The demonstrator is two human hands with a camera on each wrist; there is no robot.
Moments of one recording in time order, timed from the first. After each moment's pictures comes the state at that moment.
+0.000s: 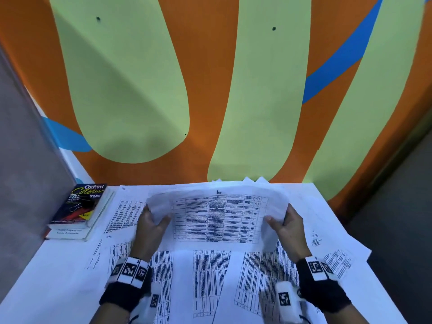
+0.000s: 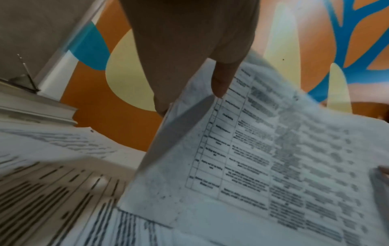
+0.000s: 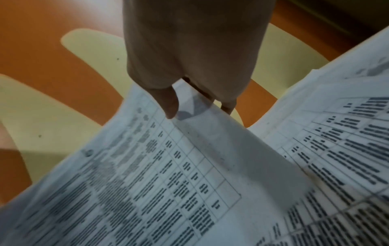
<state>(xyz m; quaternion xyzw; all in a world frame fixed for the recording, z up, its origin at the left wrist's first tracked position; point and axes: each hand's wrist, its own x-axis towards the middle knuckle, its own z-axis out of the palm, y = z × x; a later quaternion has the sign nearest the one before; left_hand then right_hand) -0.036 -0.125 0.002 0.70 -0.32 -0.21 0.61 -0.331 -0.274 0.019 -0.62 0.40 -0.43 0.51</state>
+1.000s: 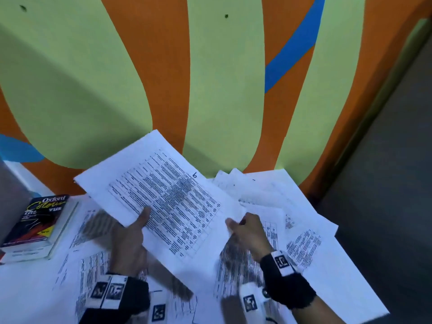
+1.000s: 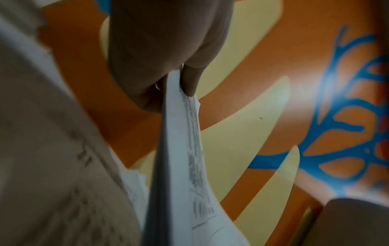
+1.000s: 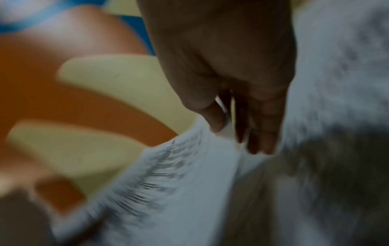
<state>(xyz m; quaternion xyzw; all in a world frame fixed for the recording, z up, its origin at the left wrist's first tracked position) -0.096 -0.130 0.053 0.59 -0.10 -0.32 0.73 -0.314 -0.246 0.017 -0.58 0.54 -0.27 0.54</state>
